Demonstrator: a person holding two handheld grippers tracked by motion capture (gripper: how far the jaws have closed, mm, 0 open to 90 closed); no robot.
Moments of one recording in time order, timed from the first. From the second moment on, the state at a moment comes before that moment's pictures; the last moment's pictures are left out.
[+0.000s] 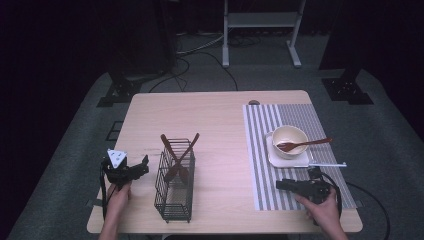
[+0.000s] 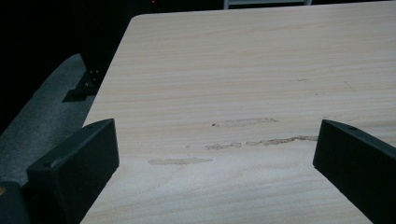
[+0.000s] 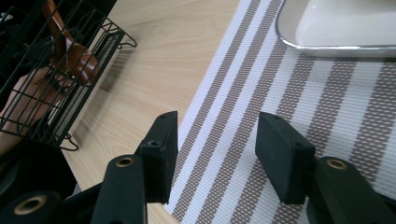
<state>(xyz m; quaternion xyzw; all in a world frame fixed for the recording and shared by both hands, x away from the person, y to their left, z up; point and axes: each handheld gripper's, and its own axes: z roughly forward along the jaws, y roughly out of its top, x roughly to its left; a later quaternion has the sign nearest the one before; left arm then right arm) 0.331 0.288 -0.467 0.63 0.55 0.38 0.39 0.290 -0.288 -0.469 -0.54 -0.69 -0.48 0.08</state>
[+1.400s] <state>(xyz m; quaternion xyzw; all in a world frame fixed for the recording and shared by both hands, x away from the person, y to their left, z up) 0.331 0.288 -0.467 0.63 0.55 0.38 0.39 0.260 -0.268 -0.479 -0.52 -0.71 -0.47 0.05</state>
